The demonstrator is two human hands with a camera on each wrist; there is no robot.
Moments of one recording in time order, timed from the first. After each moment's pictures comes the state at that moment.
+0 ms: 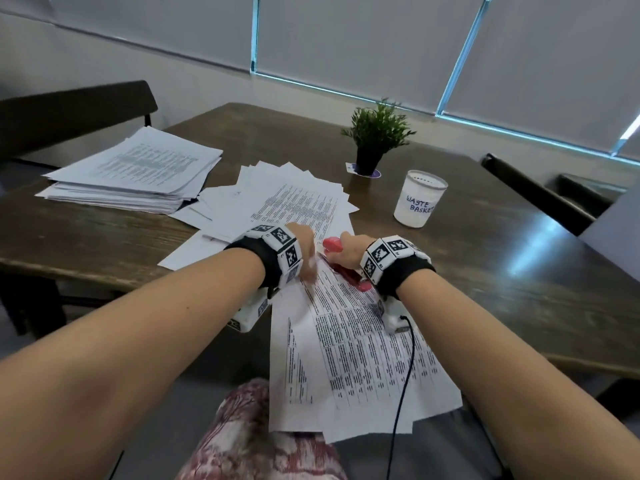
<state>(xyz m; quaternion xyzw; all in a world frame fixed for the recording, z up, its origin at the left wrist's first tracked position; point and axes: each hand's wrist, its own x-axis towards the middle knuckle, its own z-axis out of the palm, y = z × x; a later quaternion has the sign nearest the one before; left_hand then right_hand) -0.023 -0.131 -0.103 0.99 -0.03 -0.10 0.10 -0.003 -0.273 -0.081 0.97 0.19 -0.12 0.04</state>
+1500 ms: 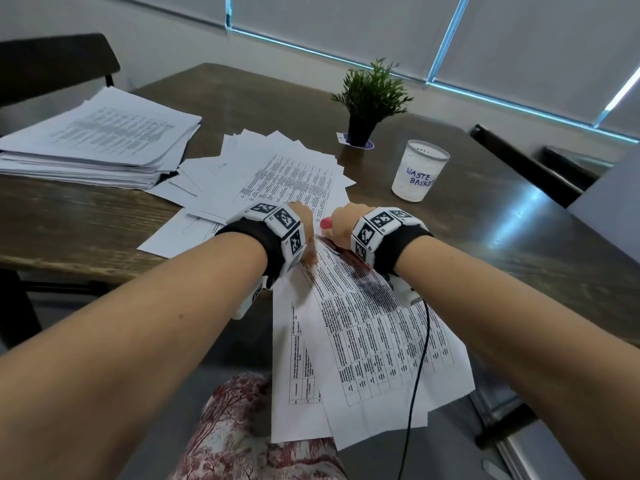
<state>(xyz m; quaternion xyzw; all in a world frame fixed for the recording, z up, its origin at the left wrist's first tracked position) -0.028 -0.131 -0.107 0.99 -0.02 -0.09 0.10 0.003 -0.251 -0.090 0.97 0.18 -0.05 0.15</state>
